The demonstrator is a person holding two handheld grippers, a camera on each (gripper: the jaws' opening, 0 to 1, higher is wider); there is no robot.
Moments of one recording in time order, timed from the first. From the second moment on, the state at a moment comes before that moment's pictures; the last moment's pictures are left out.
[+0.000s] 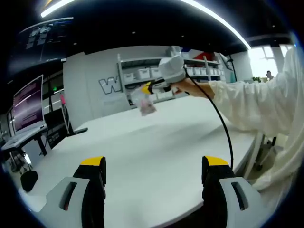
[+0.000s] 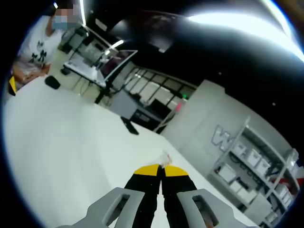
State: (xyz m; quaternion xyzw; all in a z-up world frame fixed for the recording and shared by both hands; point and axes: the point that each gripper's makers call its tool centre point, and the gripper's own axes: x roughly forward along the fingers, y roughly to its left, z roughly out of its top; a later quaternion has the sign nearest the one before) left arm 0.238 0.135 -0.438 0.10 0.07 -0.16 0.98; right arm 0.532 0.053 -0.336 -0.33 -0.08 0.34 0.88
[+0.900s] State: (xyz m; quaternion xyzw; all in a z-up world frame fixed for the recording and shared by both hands) left arm 0.240 0.136 -0.434 0.11 0.07 -0.17 0.98; right arm 0.510 0.046 -0.336 -0.33 -0.09 0.35 0.87
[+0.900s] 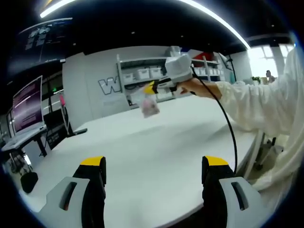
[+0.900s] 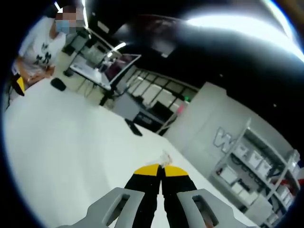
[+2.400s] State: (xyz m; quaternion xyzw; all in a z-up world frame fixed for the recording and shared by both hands) left arm 0.233 0.132 -0.435 0.11 0.07 -0.17 0.98; right arm 0.462 0.001 -0.348 -0.31 -0.08 0.36 0.87
